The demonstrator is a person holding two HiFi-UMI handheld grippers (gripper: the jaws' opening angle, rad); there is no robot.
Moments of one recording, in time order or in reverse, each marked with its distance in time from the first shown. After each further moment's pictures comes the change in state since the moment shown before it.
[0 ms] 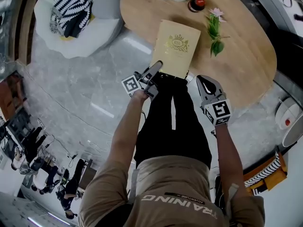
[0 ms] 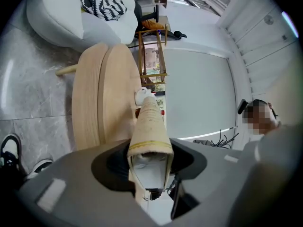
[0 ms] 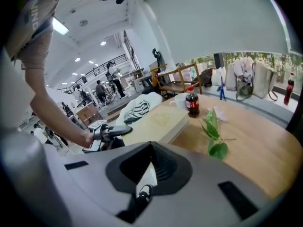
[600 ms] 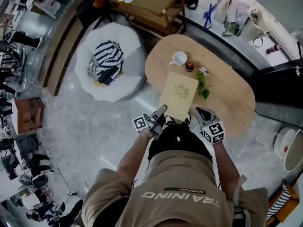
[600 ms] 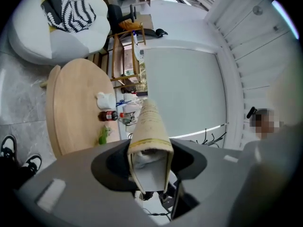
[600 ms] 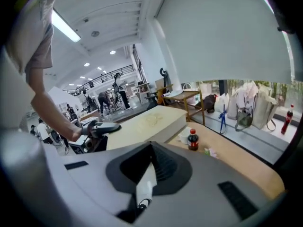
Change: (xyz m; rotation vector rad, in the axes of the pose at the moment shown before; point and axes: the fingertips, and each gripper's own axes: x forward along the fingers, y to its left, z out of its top) left arm -0.012 -0.203 -0.006 0.035 0.009 -0.051; right arm -0.096 0.030 0.132 -0.086 -0.128 0.019
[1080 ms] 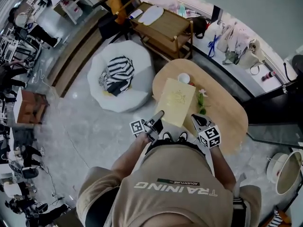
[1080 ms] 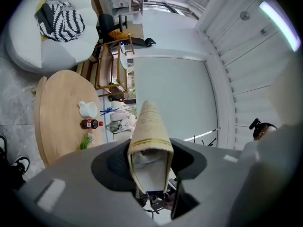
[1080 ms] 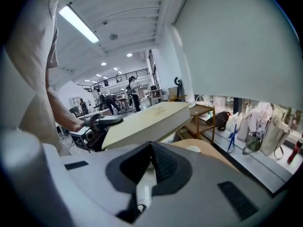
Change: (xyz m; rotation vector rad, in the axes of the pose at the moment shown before) left arm -0.001 -0.110 0.023 0.064 -0.089 -0.102; right arm -0.025 0.024 0.083 -0.165 -0.068 0.103
